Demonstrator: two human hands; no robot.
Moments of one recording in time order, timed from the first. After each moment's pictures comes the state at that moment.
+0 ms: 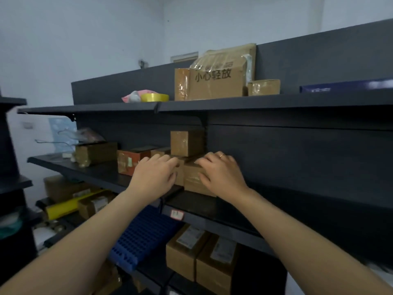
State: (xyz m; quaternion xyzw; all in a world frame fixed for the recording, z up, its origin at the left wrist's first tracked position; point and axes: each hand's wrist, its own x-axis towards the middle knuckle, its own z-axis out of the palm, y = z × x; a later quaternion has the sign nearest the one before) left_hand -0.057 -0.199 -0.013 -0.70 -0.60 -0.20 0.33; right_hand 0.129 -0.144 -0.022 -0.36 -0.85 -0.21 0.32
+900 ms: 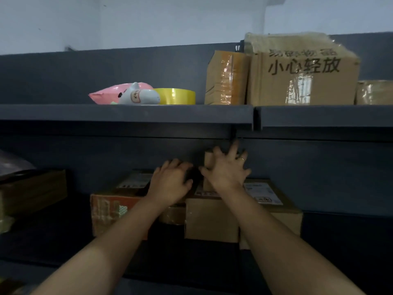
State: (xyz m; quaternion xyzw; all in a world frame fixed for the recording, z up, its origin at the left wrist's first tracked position) left_hand -0.243 0.093 -0.002 -0.81 -0.51 -0.27 0.12; right_hand -0.095 0.089 0.010 -0.73 -0.59 -0.12 0.32
